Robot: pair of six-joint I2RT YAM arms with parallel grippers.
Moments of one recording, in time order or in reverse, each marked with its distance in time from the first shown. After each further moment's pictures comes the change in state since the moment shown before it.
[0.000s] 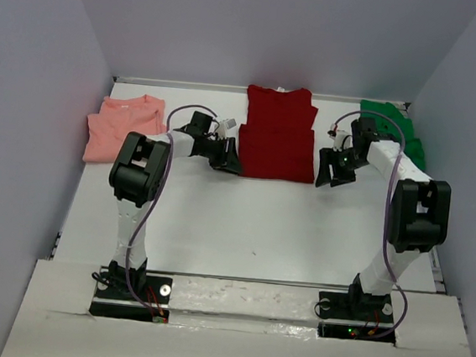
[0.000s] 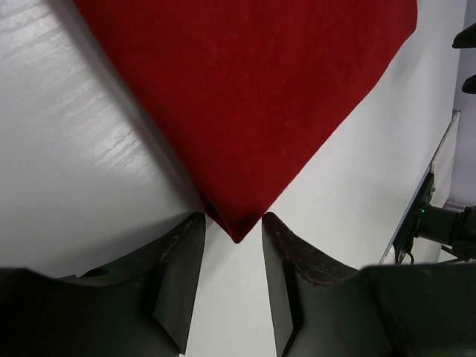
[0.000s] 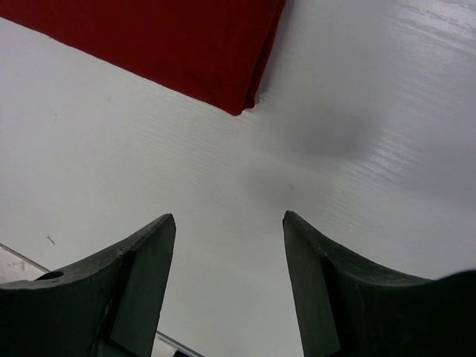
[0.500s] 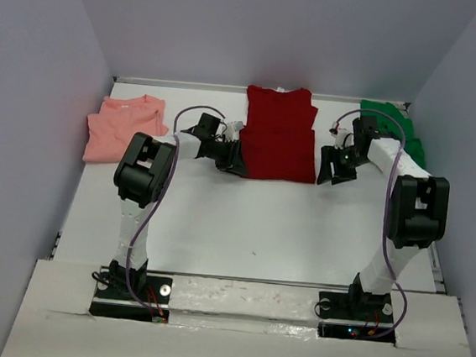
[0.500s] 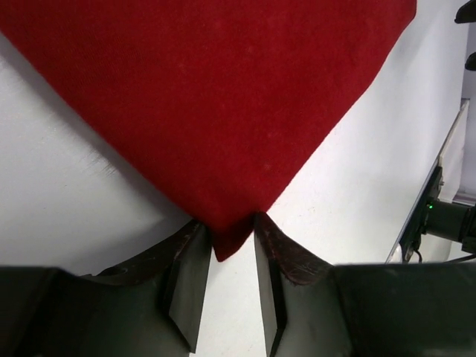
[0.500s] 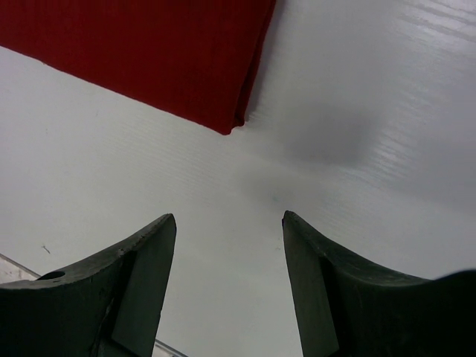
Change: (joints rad) left arm -0.049 0.026 0.024 0.015 -0.007 0.001; right arm -0.015 0.031 0.030 0.001 0.002 -0.005
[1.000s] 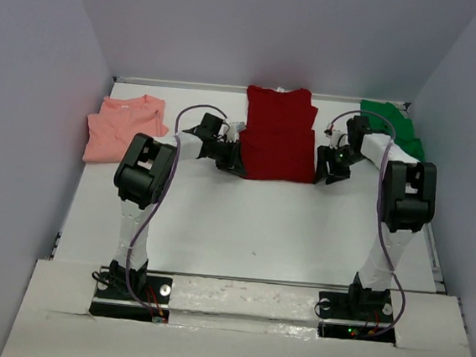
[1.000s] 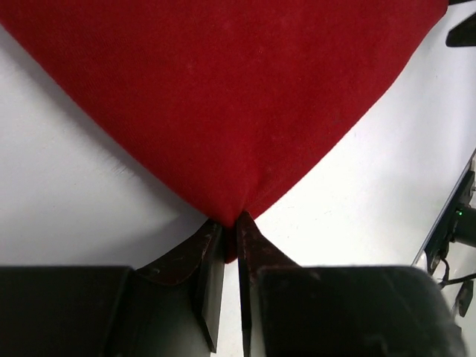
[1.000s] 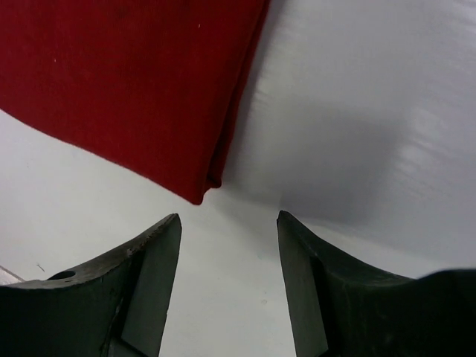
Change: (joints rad) left arm -0.019 -0.011 0.004 -0.026 -0.079 0.041; right arm -0.004 0.168 0.086 0.016 -0.026 -0.008
